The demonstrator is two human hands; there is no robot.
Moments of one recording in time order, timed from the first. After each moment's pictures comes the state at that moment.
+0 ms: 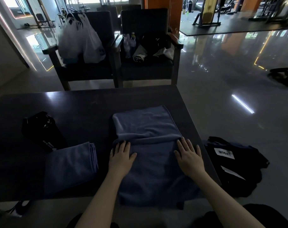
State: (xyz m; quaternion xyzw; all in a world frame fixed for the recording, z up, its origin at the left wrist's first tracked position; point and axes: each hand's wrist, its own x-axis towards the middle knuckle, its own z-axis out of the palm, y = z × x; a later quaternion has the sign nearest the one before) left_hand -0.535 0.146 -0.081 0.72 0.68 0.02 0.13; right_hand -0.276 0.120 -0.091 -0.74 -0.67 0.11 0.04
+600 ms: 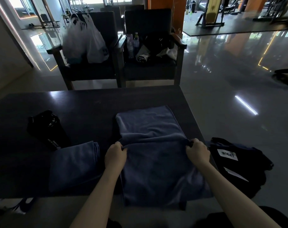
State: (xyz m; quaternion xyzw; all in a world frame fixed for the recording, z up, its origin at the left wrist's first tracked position) left_hand -0.551 0.150 -0.054 0.59 0.76 0.19 0.20; right_hand -0.269 0.142 -0.065 -0.83 -0.51 0.17 0.18
